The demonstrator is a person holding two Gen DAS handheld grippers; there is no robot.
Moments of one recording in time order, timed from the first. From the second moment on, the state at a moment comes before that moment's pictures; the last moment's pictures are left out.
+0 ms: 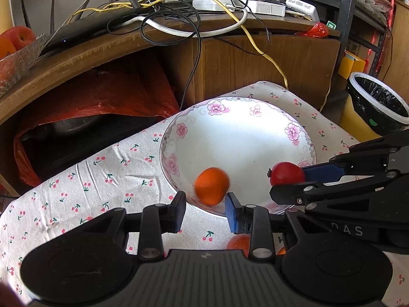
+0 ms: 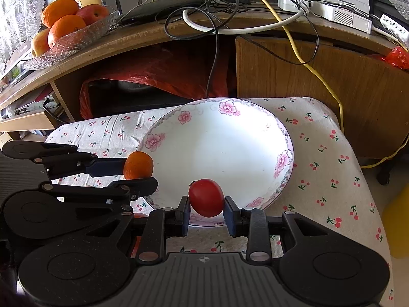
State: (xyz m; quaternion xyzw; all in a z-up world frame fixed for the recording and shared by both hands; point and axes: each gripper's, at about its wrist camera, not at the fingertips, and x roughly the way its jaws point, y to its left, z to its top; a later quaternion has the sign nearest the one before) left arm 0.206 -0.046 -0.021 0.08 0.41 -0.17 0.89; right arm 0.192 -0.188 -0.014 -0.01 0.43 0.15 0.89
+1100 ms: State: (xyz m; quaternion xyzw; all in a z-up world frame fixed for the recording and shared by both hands) left arm 0.200 -0.043 -0.012 0.08 0.39 -0.16 0.90; right arm 0.187 -0.186 -0.011 -0.02 0.43 0.15 0.89
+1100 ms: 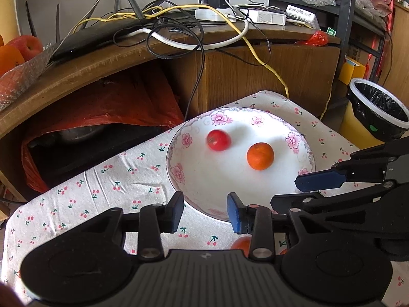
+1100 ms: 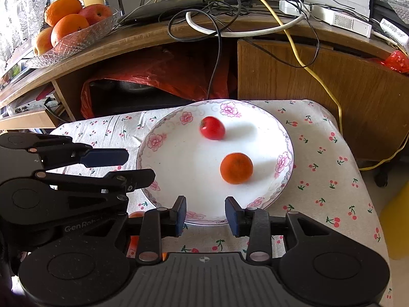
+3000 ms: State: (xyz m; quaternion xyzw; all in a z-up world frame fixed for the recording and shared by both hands) left arm 0.104 0.021 -0.027 0.12 0.41 -0.19 0.89; right arm 0.126 -0.150 -0.019 -0.05 0.47 0.24 0.85
